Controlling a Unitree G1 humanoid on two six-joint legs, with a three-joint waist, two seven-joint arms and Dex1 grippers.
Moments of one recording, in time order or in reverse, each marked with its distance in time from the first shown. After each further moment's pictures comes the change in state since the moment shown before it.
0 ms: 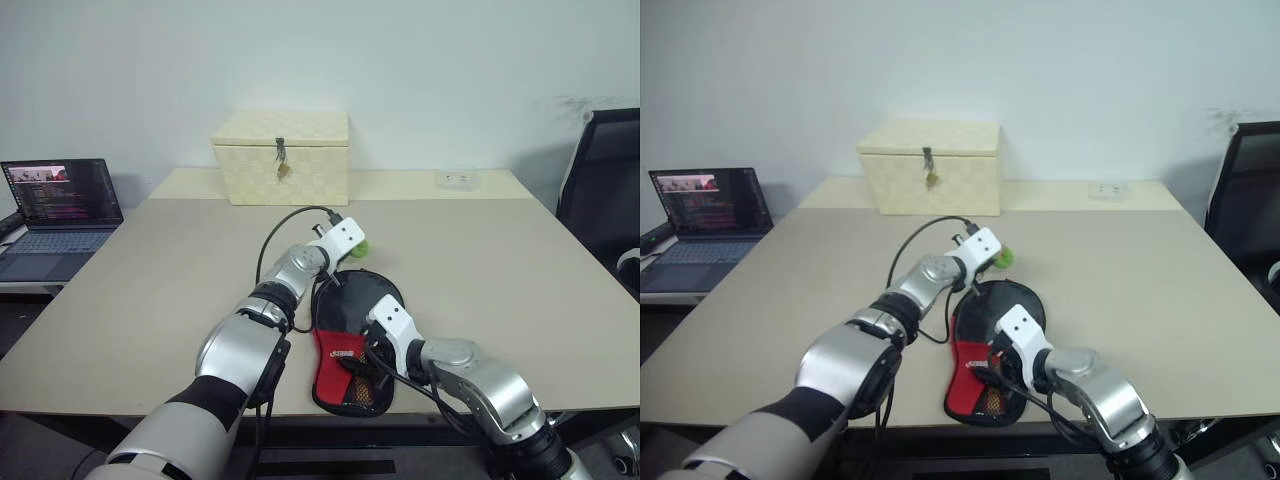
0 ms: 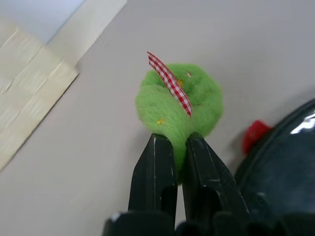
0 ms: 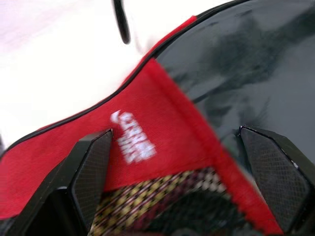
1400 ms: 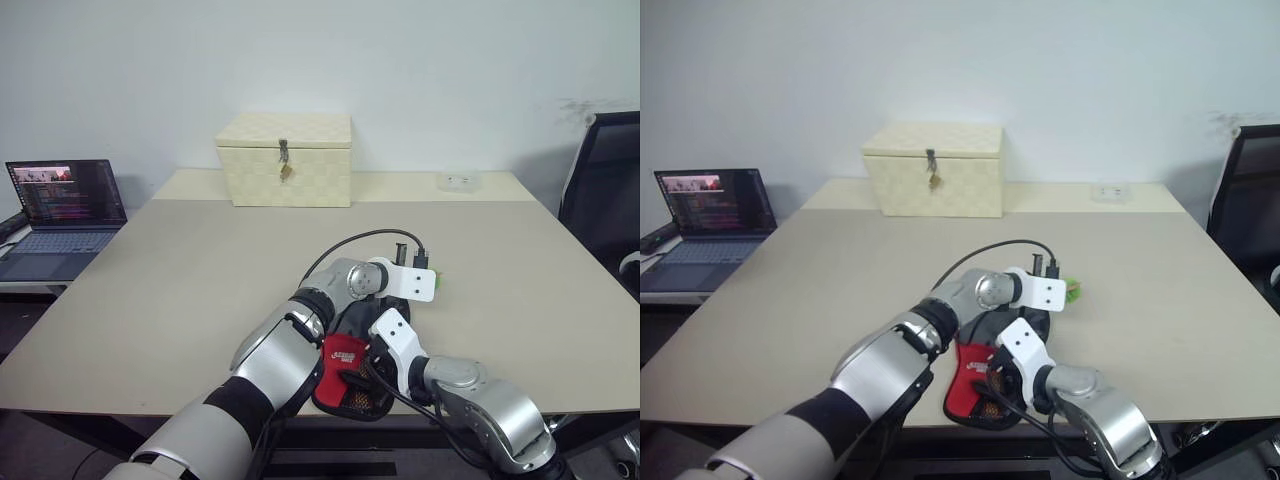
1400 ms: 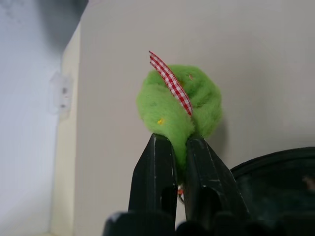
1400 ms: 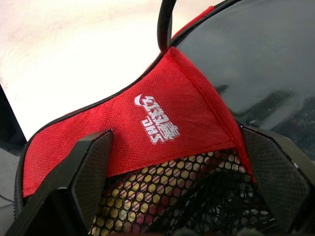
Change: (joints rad) left arm -0.036 -0.140 -0.204 0.013 0.212 -0.345 -0.071; right arm 0.071 0.029 0.001 -0.069 0.003 0.033 -0.050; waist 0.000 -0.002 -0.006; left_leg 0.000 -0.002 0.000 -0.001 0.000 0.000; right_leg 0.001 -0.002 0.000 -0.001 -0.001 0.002
